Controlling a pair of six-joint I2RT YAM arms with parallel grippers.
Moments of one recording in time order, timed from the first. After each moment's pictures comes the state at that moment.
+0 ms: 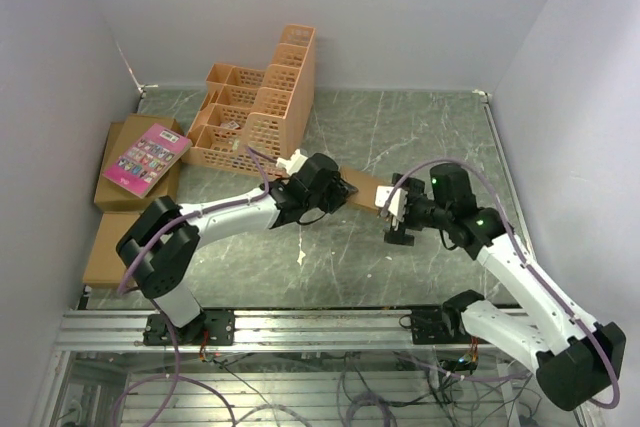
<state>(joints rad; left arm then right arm) -0.89 1.63 1.04 -0.05 -0.18 -1.51 0.40 0.91 0.76 -0.56 -0.47 -0.97</state>
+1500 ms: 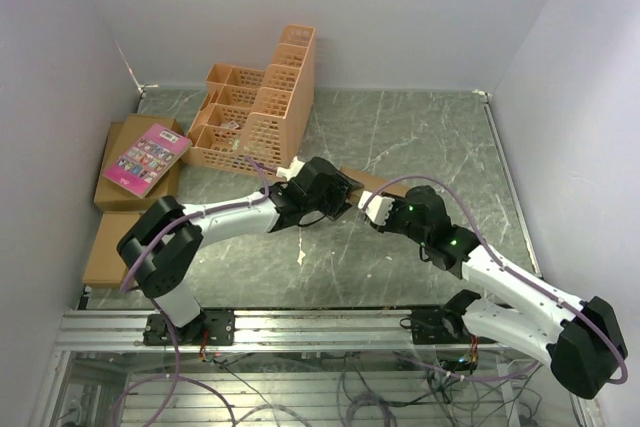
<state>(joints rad) -0.89 1.65 1.01 0.04 -0.12 -1.66 0.65 0.94 0.50 -0.12 0.05 -0.83</state>
